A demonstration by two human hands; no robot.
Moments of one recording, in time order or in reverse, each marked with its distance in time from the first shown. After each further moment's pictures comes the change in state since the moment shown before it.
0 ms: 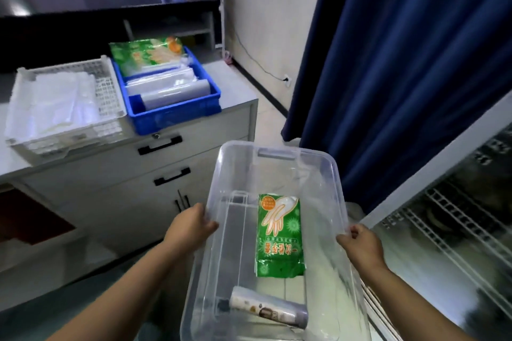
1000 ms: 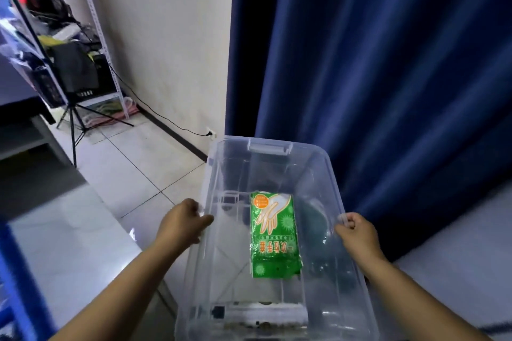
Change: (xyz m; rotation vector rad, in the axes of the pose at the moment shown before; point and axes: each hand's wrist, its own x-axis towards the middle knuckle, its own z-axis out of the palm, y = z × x) left_hand 0.511 0.293 -0.036 -0.249 -0.110 0.191; right_hand 0.444 -0.193 -0.054 0.195 0.301 0.077
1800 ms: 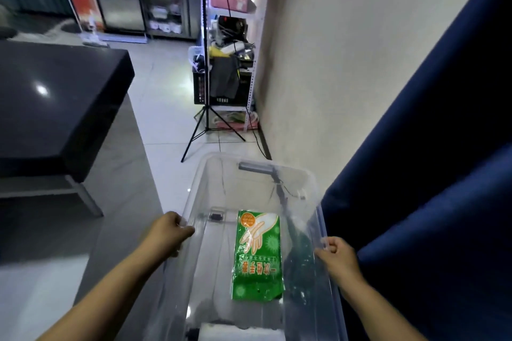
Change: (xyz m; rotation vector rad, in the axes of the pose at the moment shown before) left_hand 0.308 -0.033 -0.096 -0.296 0.498 -0.525; right_hand 0.346 -0.238 0.337 -0.045 -0.686 -0.193
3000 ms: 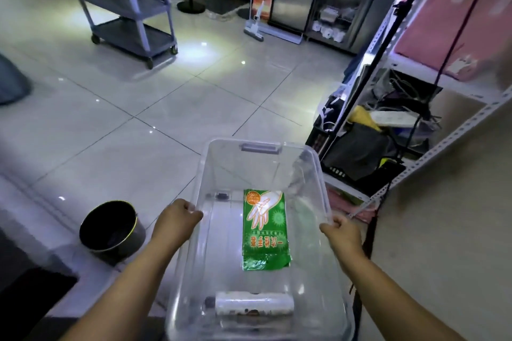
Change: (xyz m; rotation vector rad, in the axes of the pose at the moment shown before) left_hand 0.614 0.139 -0.152 -0.240 0.564 -0.464; right_hand 0.613 -0.449 0.463 -0.274 -0.506 -0.302
